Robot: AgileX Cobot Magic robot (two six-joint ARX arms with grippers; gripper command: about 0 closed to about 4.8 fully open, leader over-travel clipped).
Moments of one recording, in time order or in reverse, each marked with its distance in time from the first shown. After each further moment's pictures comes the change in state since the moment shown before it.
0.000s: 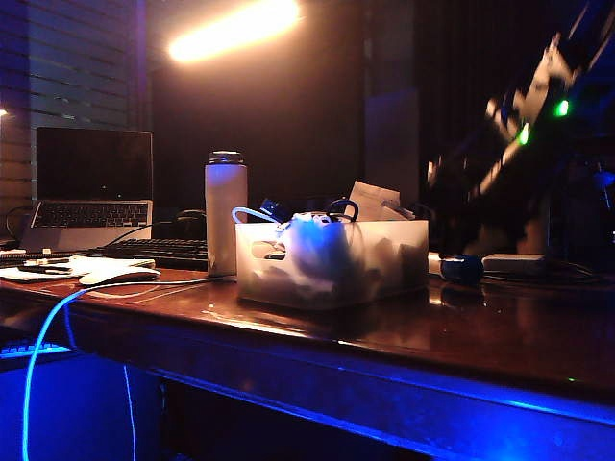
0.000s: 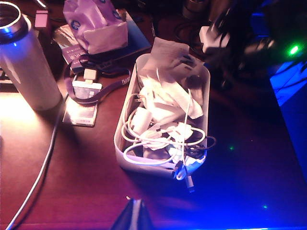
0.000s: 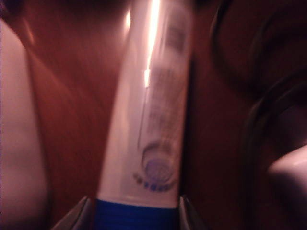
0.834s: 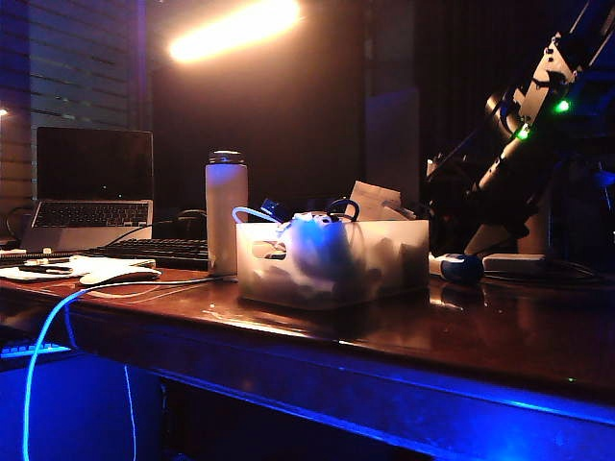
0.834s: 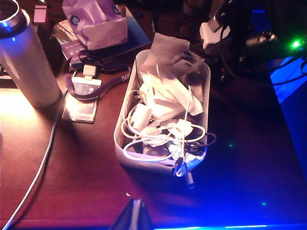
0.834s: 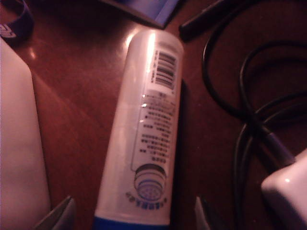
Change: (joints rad) left arm 0.000 0.000 0.000 -0.012 0.001 0.000; right arm 0.000 0.005 0.000 0.037 0.000 0.002
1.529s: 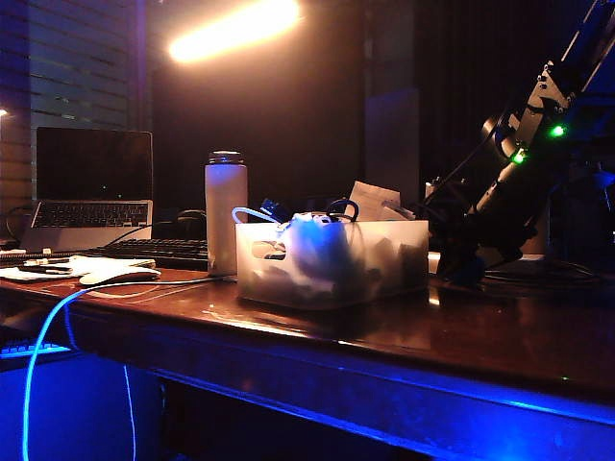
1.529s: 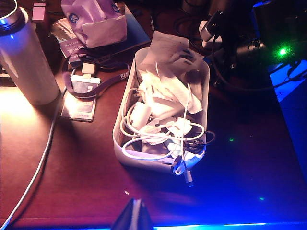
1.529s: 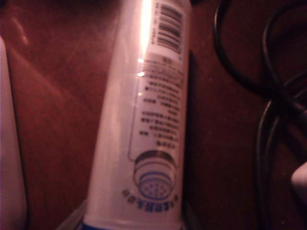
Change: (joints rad) left arm 0.000 0.000 0.000 -0.006 0.000 0.000; right arm 0.003 0.058 0.001 0.016 0.003 0.019
